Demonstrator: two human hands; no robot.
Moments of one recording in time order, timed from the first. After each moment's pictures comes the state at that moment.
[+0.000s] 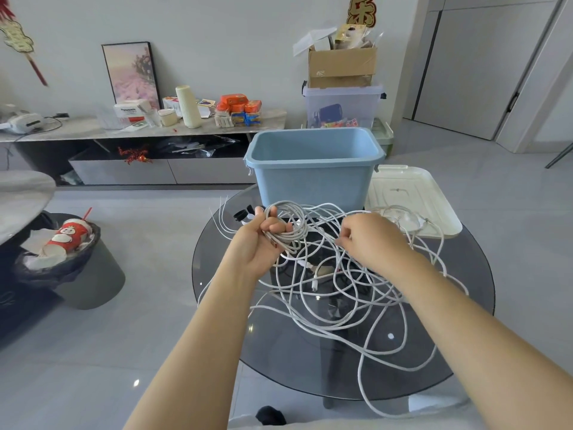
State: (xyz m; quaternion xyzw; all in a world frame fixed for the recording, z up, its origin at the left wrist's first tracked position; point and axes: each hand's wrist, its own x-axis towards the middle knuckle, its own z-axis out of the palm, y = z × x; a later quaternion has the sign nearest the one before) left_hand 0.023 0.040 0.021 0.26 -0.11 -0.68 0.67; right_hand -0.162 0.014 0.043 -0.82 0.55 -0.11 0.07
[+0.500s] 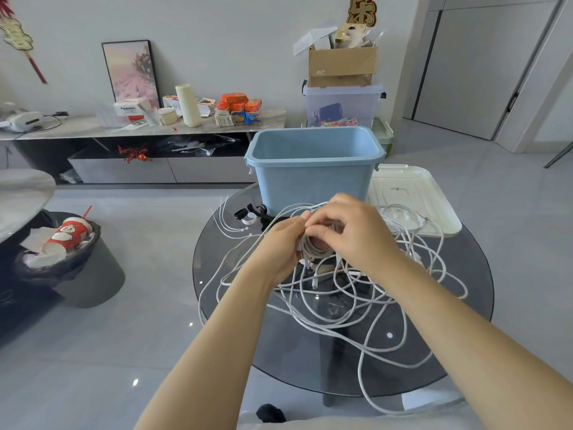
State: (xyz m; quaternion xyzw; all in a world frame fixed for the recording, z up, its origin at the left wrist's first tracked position) left_hand -0.010 0.052 0.024 0.41 -0.43 -0.60 0.53; right_hand -0.148 0.037 0.054 -0.83 0.37 -0.38 0.15
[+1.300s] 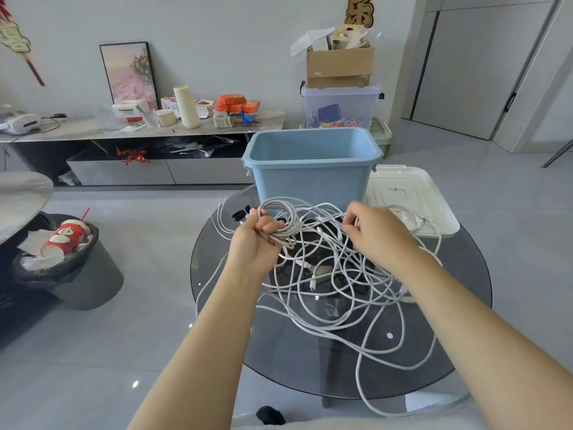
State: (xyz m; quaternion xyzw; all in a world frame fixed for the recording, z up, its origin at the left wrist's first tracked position) left_hand 0.022 0.037 0.016 0.24 -0.06 -0.66 0.71; right_hand -0.177 0.007 0.039 -0.81 0.54 -0.20 0.11
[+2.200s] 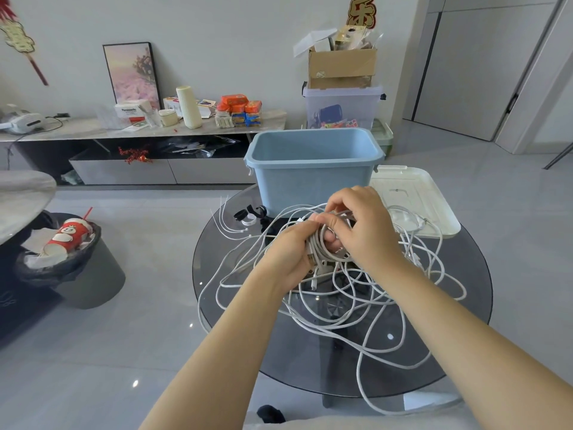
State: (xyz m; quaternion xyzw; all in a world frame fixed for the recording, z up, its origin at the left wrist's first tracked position) left_hand -0.028 0.051 0.027 0.38 -0.34 -0.66 0.55; right_hand -0.153 0.020 0.037 -0.79 0.37 -0.48 0.09
